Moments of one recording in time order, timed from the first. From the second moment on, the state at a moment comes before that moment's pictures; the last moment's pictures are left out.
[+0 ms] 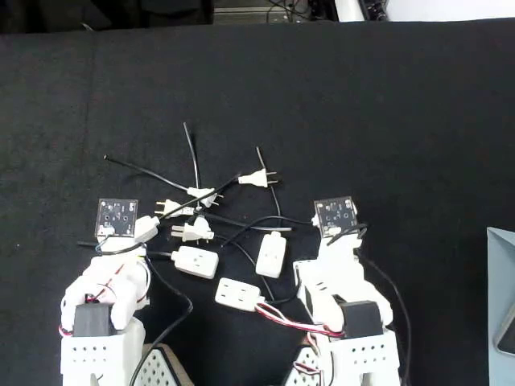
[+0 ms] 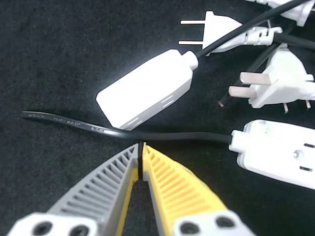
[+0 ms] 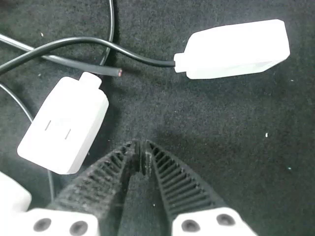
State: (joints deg) left arm -7.0 -104.1 96.3 71.9 -5.4; right arm -7.4 -103.3 96.7 74.0 -0.5
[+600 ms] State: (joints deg) left arm -7.0 -104.1 95.9 67.6 -5.6; right arm -7.4 -103.3 96.7 74.0 -0.5
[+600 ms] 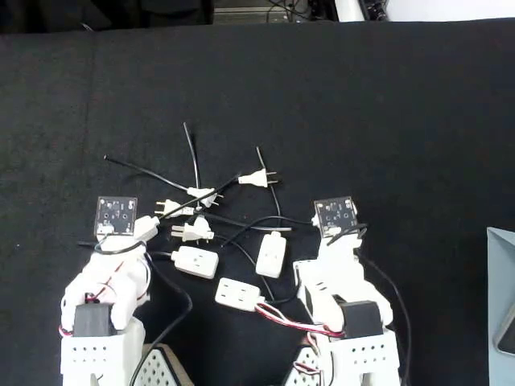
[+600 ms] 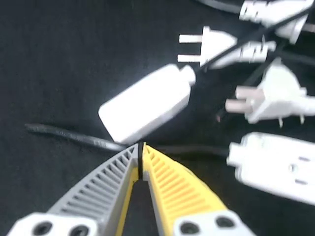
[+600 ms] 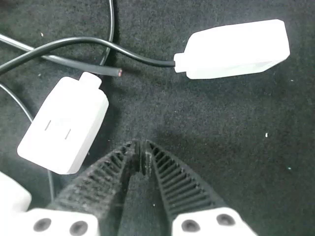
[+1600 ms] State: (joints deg) left arm -19.4 -104.1 95.9 64.7 -5.6; right arm -12.4 -66.9 59.2 61.3 21.8
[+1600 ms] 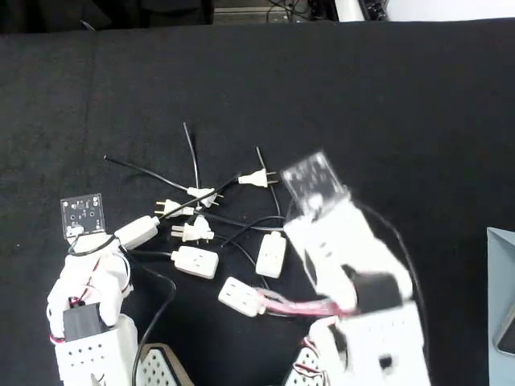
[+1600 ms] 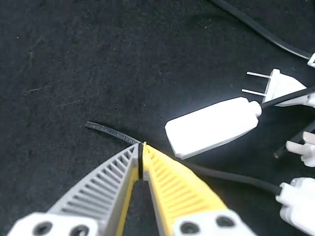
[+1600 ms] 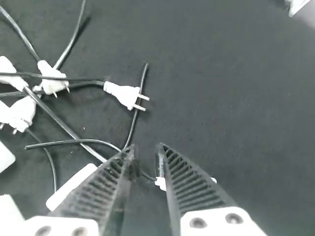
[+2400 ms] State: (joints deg) left arm -19.4 -104.1 95.9 64.7 -5.6; right arm -22.2 11.7 12.9 61.2 41.8
